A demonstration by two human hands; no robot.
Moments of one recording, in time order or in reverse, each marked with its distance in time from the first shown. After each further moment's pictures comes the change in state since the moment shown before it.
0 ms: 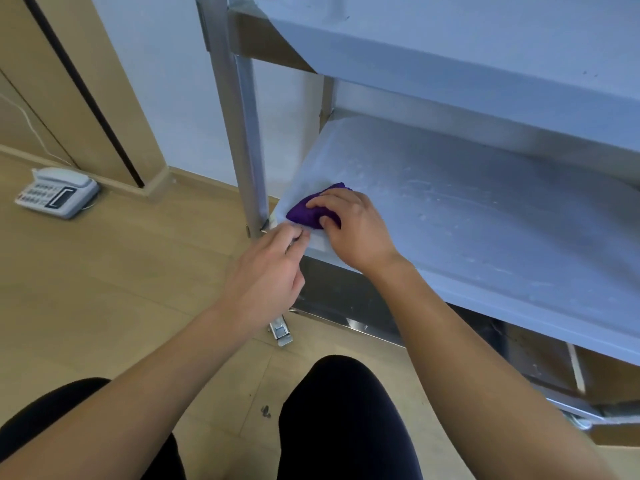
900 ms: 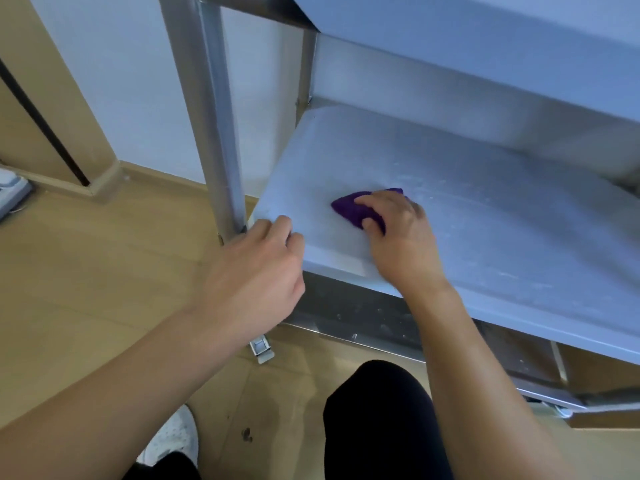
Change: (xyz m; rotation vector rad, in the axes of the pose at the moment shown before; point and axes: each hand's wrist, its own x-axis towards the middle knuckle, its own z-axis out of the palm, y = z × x) left_hand 0.026 -0.002 -0.010 0.176 -0.061 0.105; right_hand -0.022 0.032 -0.025 -0.124 0.132 0.289
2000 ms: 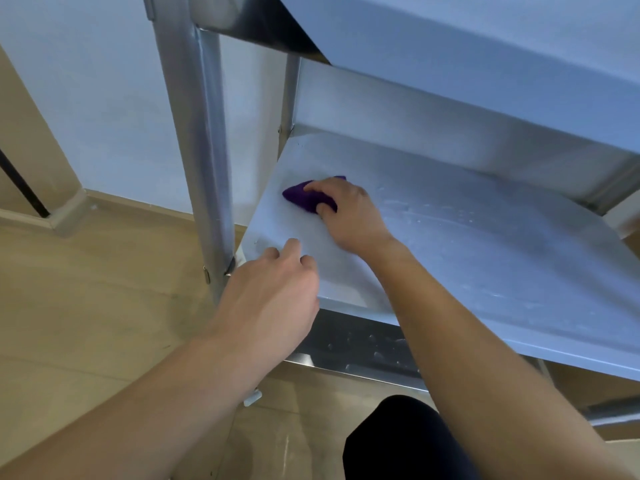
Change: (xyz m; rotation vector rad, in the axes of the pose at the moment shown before) left_hand 0.024 0.010 -0.004 -0.020 -0.051 -0.017; right_hand 0.084 -0.024 0.028 0.056 -0.122 -0.106
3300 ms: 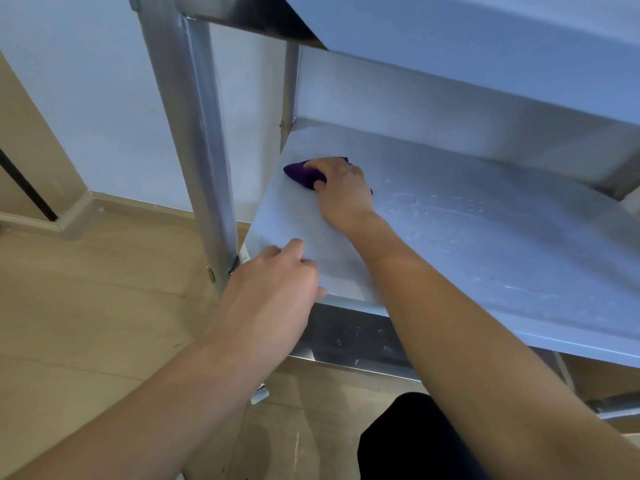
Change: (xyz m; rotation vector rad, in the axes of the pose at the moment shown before) left_hand 0.002 -0.008 0.008 -0.117 0.018 0.027; right_hand 0.036 -0.004 0.015 -0.023 0.069 0.104
